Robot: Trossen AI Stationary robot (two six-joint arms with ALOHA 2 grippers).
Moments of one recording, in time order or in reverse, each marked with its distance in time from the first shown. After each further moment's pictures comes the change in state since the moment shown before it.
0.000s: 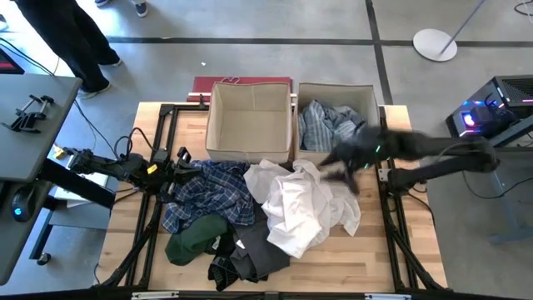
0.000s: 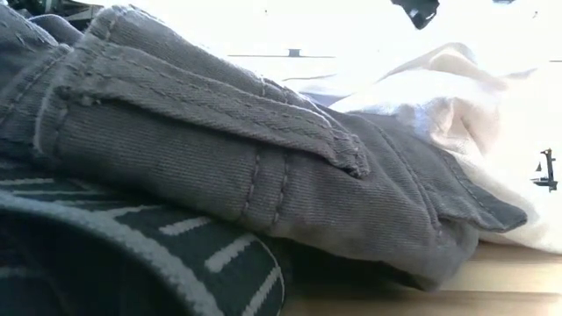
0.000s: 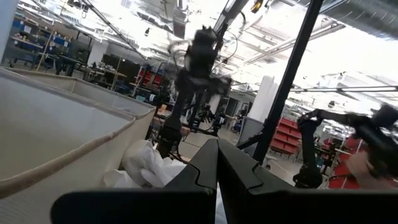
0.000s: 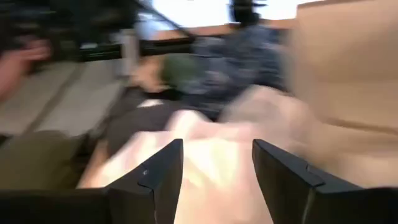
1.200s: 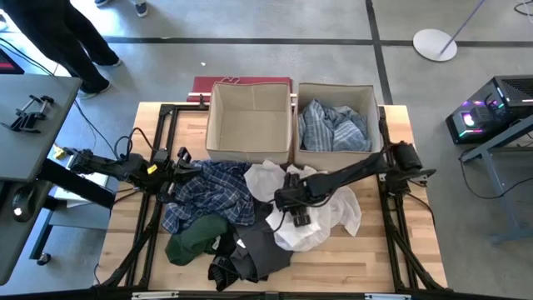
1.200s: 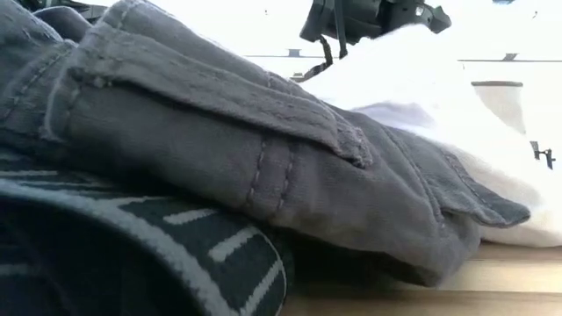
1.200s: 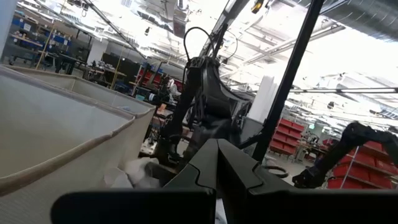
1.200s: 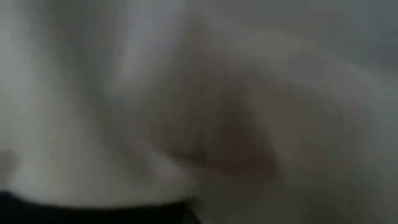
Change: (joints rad) left arm 0.000 0.000 0.000 -0.001 0.000 -0.010; right arm 0.175 0.989 0.305 -0.219 0.318 -0.133
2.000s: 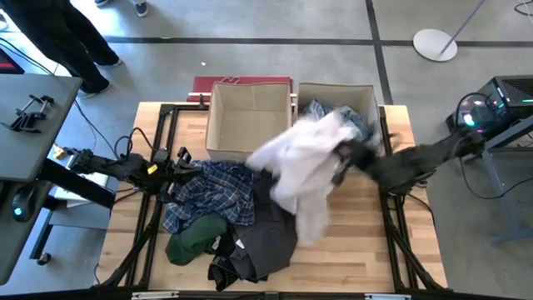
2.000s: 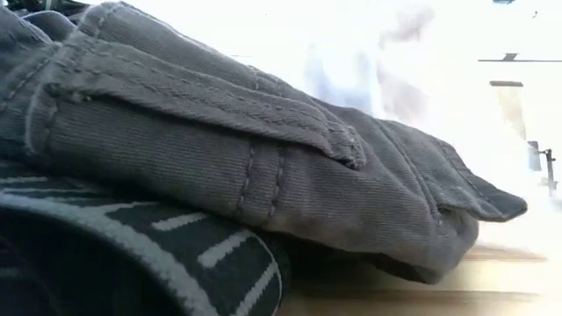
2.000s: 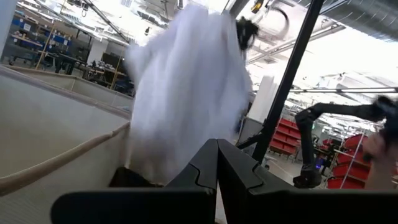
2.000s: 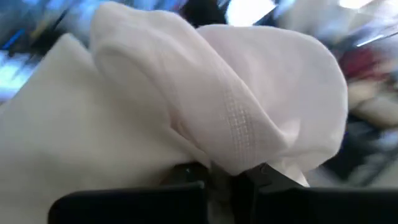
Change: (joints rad) left arm 0.000 0.000 0.000 0.000 0.000 0.000; right arm 0.257 -0.875 -0.009 0.359 1.070 -0.128
